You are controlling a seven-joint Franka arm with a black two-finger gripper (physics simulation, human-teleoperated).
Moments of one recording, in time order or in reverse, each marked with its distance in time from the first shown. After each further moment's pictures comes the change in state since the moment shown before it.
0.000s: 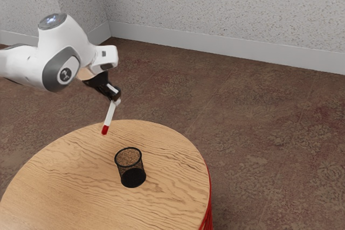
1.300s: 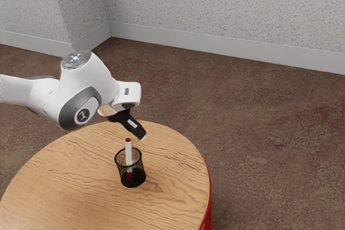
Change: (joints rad) arm 0.005 -0.007 -0.180 -0.185 -0.018 0.168 -0.021
